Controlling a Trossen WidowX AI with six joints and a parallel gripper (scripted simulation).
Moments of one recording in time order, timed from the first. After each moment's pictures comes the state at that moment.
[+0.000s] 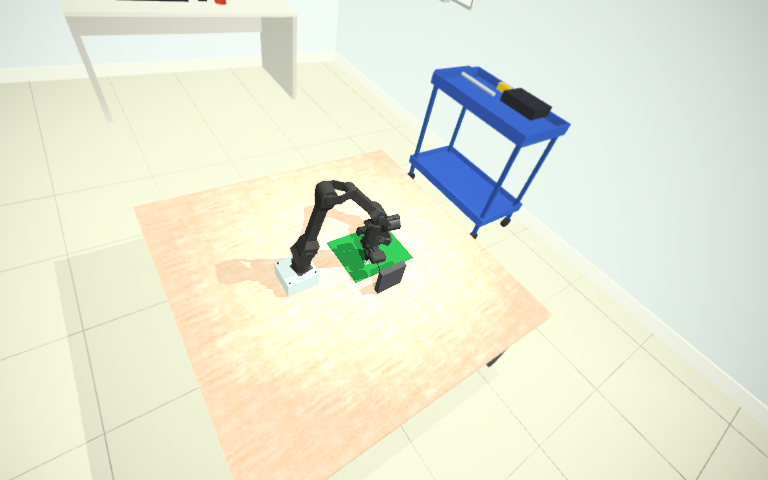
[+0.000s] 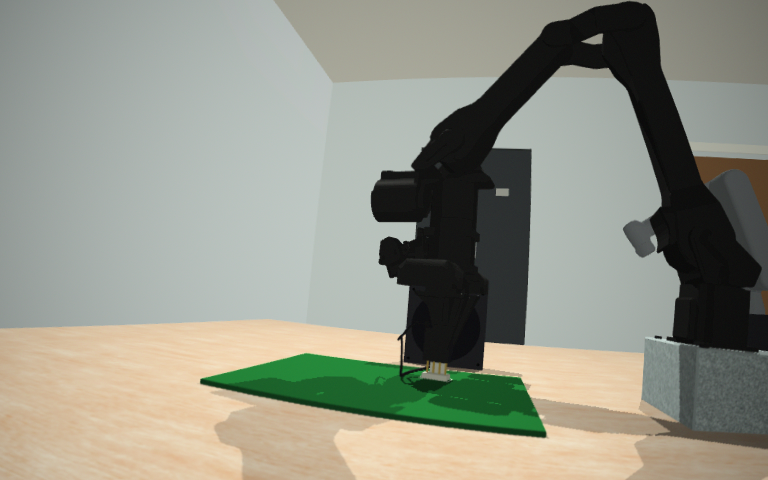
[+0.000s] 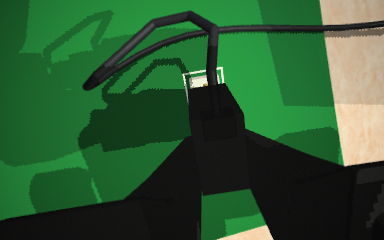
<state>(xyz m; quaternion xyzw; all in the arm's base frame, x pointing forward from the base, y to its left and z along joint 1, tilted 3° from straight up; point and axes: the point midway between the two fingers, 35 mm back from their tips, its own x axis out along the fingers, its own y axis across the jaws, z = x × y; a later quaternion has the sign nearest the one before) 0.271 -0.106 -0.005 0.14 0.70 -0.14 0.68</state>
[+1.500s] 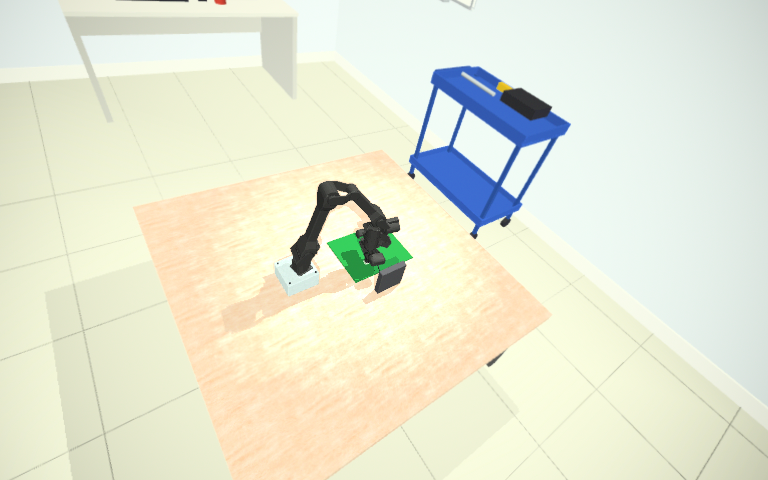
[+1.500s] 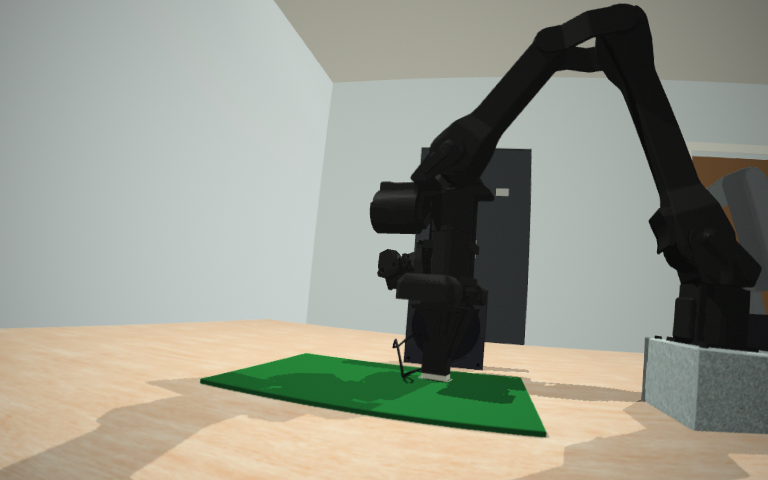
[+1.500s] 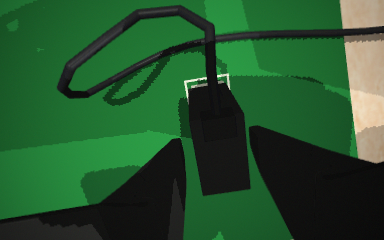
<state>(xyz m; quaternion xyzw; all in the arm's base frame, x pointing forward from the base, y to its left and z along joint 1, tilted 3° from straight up) 0.271 -0.106 -0.021 0.14 0.70 -0.13 0.69</state>
